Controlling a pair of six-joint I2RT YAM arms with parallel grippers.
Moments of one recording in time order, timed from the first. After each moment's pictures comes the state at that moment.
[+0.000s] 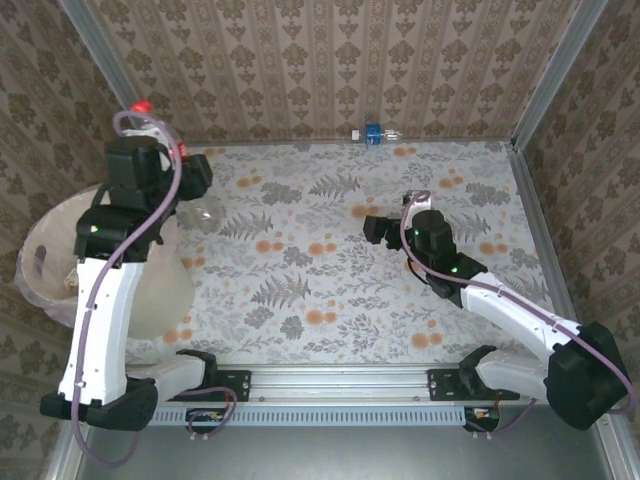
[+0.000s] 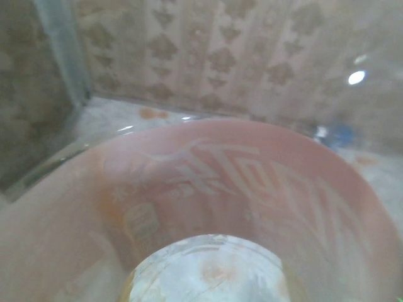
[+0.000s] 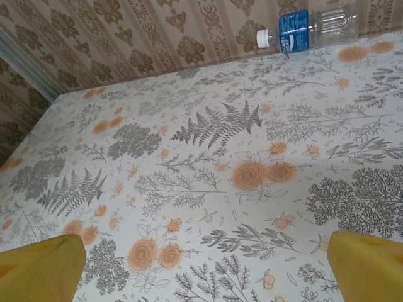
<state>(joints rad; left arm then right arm) -0.23 1.14 1.70 -1.04 -0.16 -0.30 0.50 1.14 0.67 0.08 0.15 0.43</state>
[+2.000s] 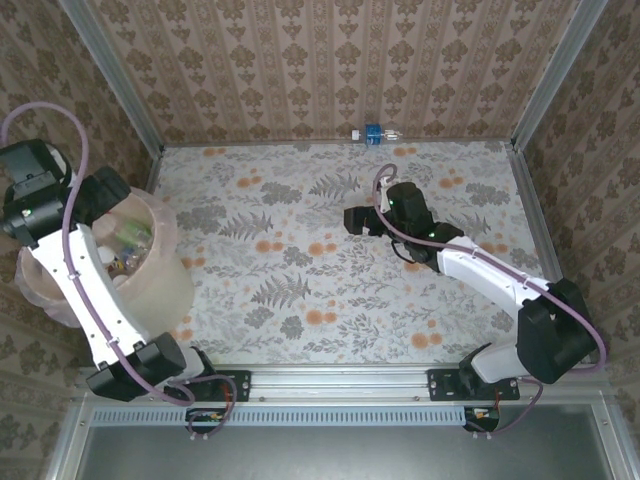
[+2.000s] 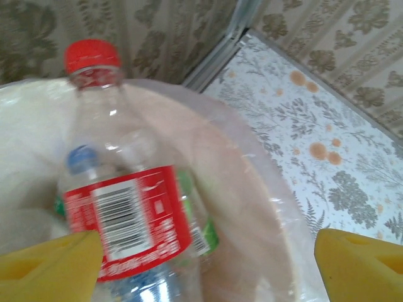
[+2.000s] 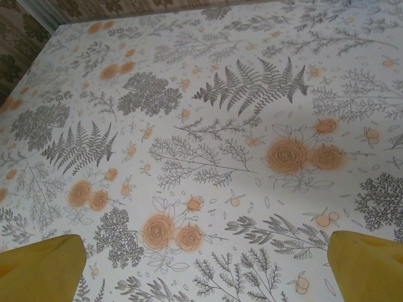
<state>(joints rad) 0.47 1.31 1.83 -1.28 0.13 -0.21 0.50 1.41 0.96 -0.13 0.01 0.38</state>
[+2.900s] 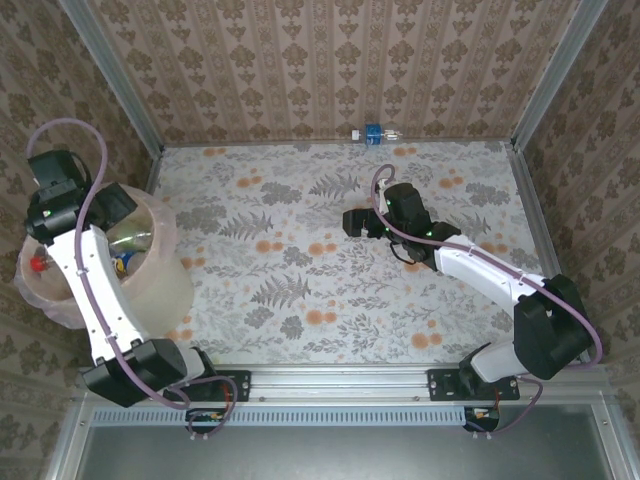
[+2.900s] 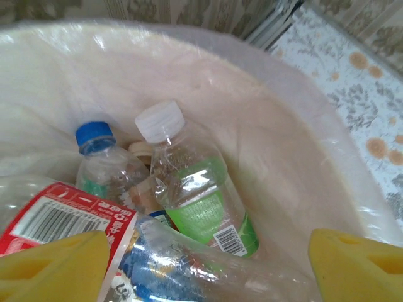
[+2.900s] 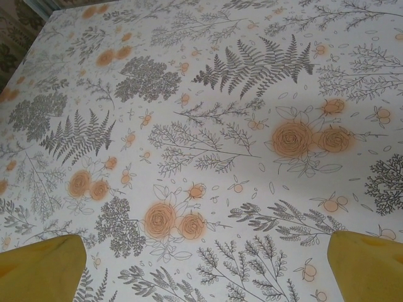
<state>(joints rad) 0.44 1.26 1.64 -1.20 -0.03 -0.26 0.50 1.43 0.97 -0.15 -0.02 0.40</state>
